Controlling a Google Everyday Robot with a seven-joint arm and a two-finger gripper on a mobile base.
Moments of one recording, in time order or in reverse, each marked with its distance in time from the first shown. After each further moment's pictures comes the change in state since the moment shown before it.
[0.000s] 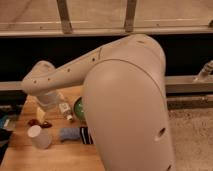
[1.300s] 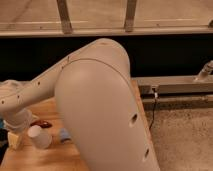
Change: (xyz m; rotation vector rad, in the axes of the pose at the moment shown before) arm -0.021 0.126 0.017 -0.121 -0.011 -0.299
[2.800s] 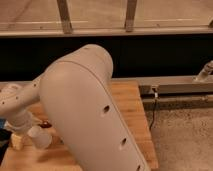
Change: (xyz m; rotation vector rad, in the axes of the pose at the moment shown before) arm 0.008 -0.010 0.045 -0.029 0.100 0.046
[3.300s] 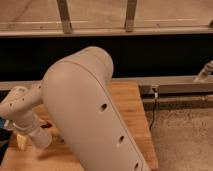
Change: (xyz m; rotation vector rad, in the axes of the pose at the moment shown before) arm 0.007 -0.011 0.021 -0.006 0.004 0.029
